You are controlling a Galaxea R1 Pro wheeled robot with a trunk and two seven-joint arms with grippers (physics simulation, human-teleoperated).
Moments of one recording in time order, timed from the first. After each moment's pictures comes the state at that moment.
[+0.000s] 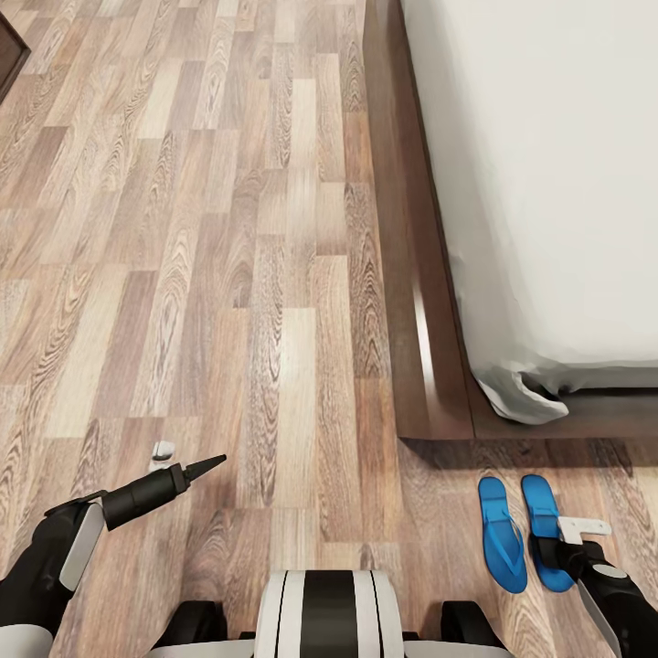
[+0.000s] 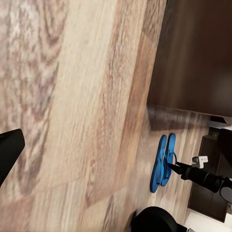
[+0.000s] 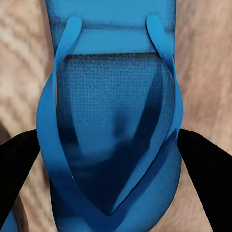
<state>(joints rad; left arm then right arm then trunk) -0.47 0.22 0.29 -1.04 0.32 0.69 -1.08 -0.45 -0.33 -0.18 -0.59 0.03 0.13 0.06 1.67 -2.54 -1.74</state>
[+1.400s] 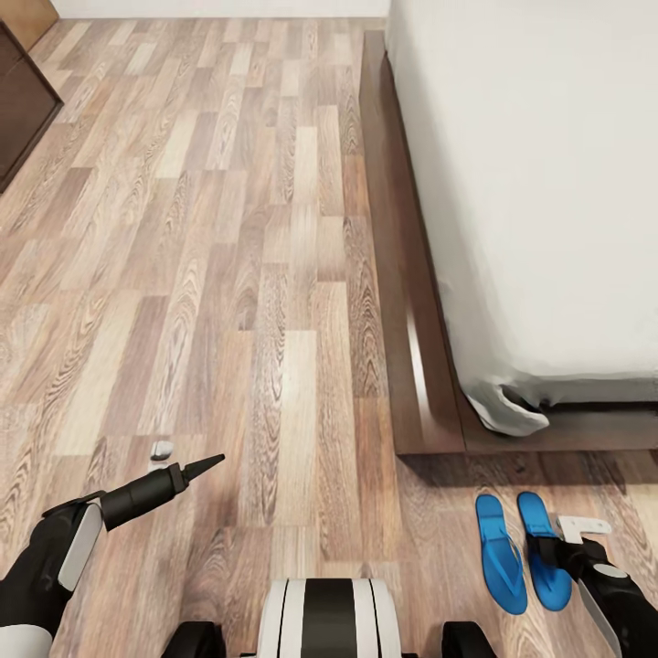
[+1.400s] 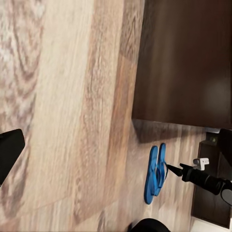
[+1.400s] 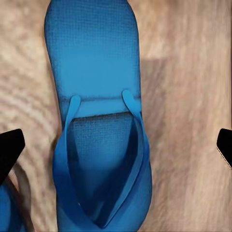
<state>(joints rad) -0.47 0.22 0.30 -1.04 0.32 0.70 -1.08 -0.45 -0.33 -0.18 -0.60 0.03 0.12 0.06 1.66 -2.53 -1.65</state>
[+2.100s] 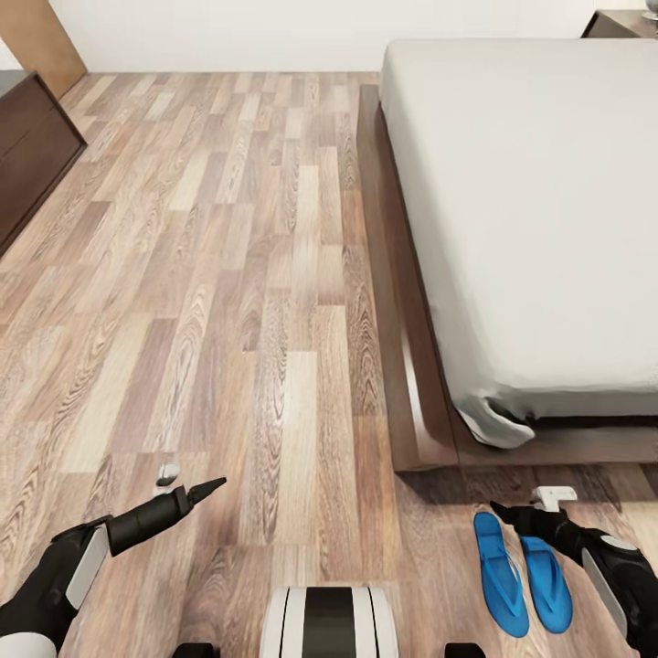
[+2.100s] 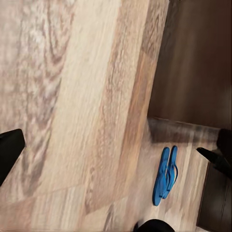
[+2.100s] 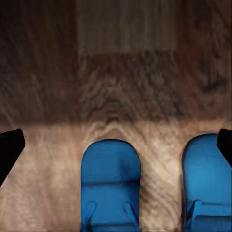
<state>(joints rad) -0.47 0.21 0.30 -0.84 0.31 0.62 -1.02 -0.44 -0.35 -0.19 -0.80 -0.08 0.24 0.46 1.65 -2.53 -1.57</state>
